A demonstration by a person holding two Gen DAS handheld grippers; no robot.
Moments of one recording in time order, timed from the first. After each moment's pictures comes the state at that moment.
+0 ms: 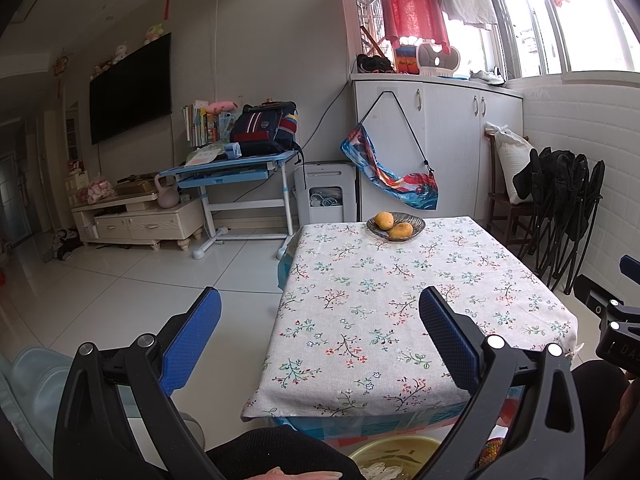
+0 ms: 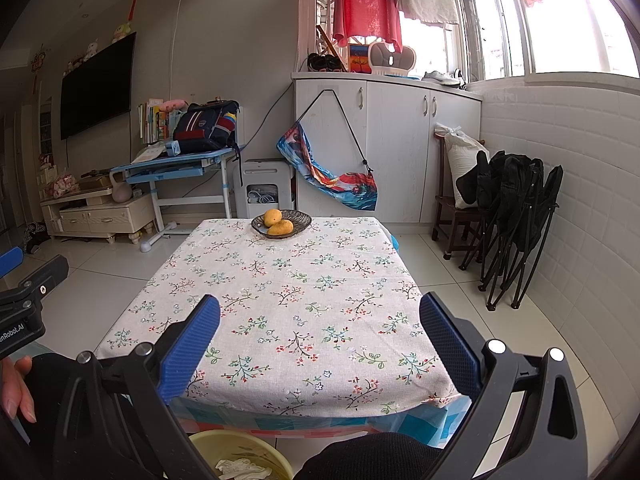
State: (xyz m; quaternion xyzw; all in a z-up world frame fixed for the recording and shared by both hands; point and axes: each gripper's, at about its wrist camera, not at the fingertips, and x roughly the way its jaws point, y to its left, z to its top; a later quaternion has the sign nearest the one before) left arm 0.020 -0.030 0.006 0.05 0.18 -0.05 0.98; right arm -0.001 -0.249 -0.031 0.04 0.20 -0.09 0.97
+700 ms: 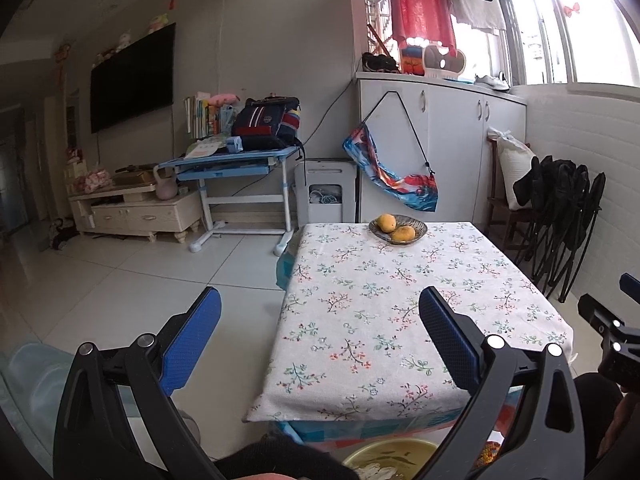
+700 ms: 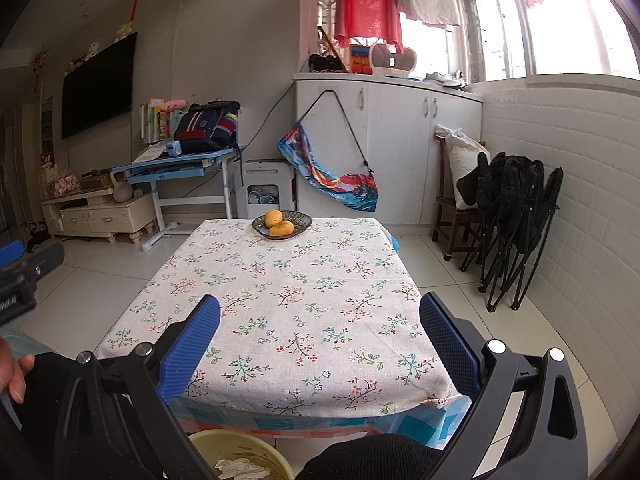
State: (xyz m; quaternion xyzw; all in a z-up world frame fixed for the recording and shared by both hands) left arm 0.031 -0.001 0.019 0.03 0.20 -0.06 0.98; right arm 0.000 -0.251 -0.027 0.04 0.21 -0.08 0.97
